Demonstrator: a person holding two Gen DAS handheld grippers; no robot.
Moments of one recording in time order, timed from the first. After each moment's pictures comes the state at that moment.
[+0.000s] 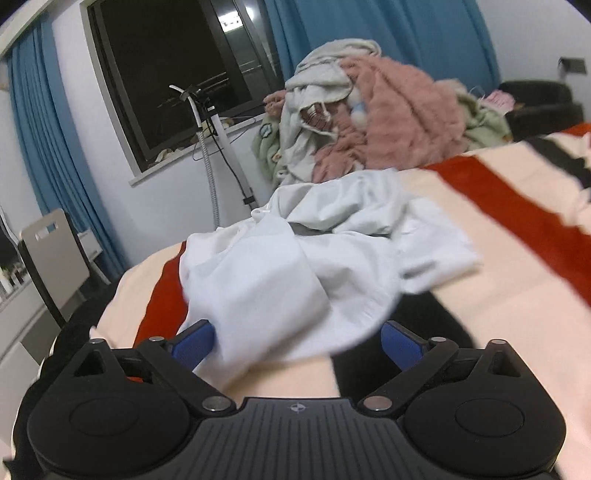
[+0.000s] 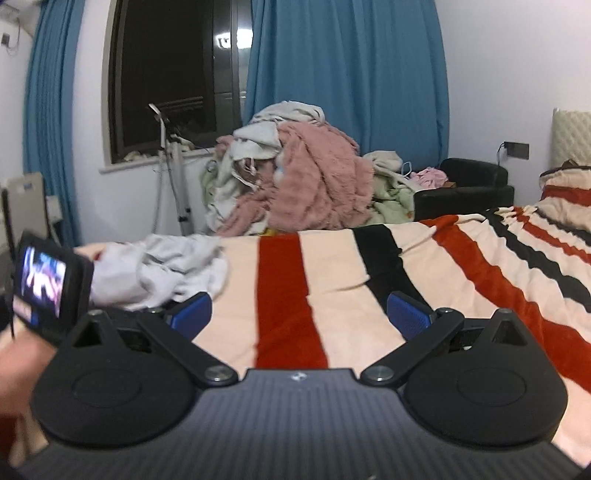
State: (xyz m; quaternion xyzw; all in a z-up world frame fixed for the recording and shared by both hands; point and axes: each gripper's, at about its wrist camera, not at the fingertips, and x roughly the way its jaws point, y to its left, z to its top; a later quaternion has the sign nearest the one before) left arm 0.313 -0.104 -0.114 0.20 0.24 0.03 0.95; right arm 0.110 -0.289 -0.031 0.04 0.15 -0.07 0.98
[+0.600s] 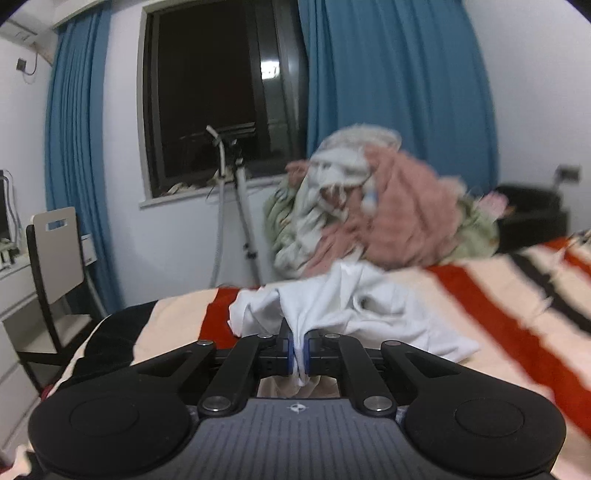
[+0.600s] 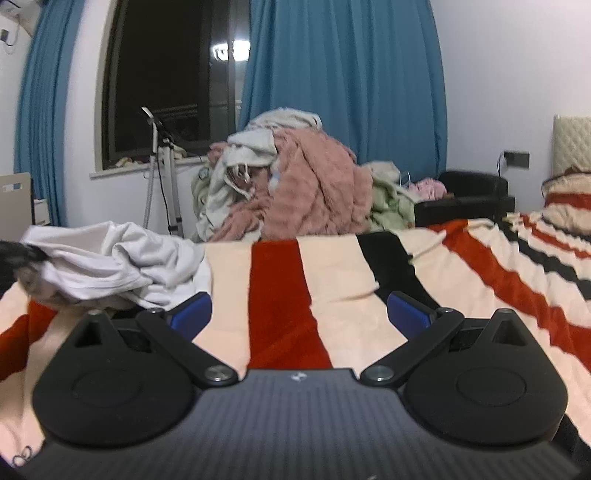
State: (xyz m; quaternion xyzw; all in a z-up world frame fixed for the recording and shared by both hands) left arm 0.220 -0.018 -0.024 0.07 0.14 -0.04 0.99; right arm 0.143 -0.275 -0.065 0.03 0.12 -0.08 0.99
